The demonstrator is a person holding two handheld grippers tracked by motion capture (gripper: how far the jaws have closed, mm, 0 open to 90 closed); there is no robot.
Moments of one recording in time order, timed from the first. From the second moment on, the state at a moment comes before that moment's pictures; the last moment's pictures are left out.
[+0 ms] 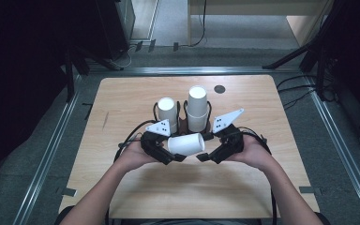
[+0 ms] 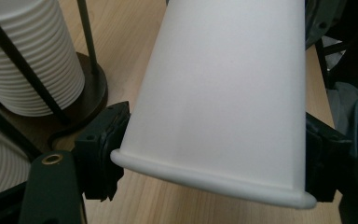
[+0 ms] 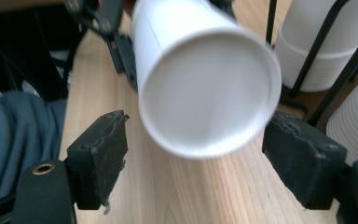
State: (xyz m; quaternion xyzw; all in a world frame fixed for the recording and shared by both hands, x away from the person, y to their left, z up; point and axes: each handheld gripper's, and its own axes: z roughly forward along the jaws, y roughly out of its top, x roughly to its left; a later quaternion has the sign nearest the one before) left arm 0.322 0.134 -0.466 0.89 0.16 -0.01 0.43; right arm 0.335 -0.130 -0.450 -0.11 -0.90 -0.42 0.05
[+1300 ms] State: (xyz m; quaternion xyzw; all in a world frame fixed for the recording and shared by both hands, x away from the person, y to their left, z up) left arm 0.333 0.107 -0.469 0.95 0.16 -0.02 0.26; right arm 0.331 -0.113 -0.470 -0.08 -0.93 -0.36 -0.01
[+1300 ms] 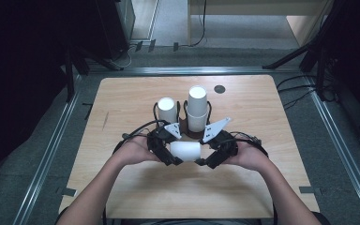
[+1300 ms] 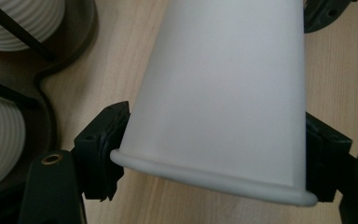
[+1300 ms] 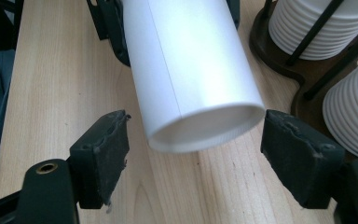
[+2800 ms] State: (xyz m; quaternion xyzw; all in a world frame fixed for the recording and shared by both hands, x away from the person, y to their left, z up) left arm 0.328 0.125 -0.463 0.93 0.16 0.00 0.33; right arm 0.330 -0.115 -0.465 -0.06 -0.93 -0.36 -0.01
